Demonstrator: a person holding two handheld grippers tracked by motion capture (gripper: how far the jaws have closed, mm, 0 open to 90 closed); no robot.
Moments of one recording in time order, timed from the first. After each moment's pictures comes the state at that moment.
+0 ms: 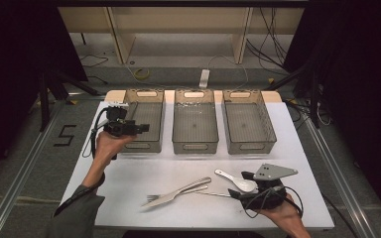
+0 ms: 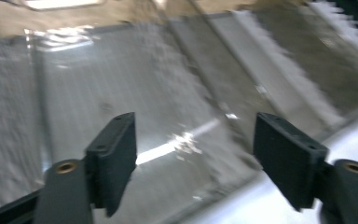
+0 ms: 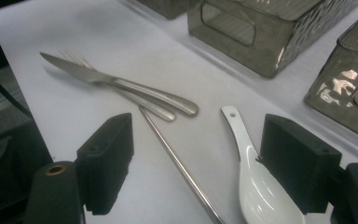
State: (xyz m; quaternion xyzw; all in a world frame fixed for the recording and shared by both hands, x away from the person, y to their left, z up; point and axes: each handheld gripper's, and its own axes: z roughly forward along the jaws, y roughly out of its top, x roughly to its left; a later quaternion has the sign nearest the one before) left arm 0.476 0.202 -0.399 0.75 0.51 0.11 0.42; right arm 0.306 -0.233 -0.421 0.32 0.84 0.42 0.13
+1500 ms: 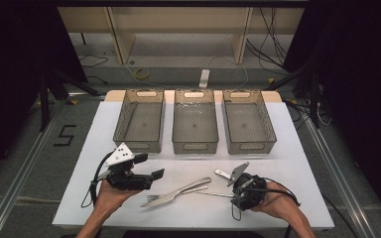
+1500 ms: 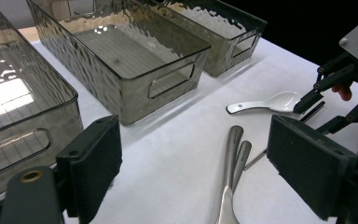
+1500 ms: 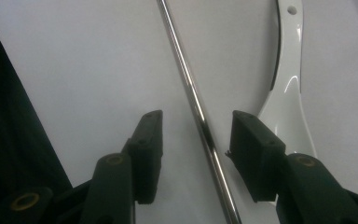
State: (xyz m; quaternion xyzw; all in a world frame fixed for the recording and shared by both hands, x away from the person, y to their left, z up) left arm 0.335 0.166 -0.412 0.76 0.37 0.12 0.52; right arm 0.335 -0.194 -0.442 0.21 0.96 0.13 0.07
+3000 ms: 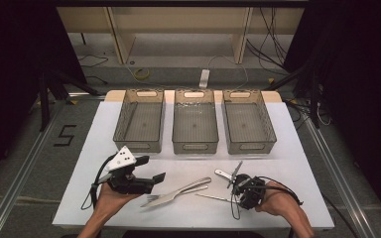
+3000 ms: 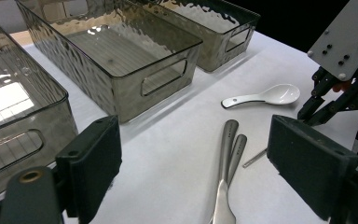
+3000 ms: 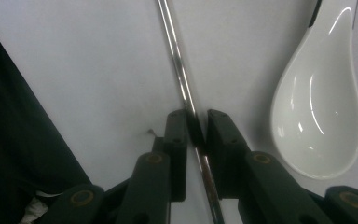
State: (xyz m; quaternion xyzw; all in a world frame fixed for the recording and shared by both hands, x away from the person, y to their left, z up) left arm 0.328 0.163 -0.412 0.77 0.35 0.13 0.51; right arm 0.342 -0.193 -0.453 0.23 0.97 0.04 0.01
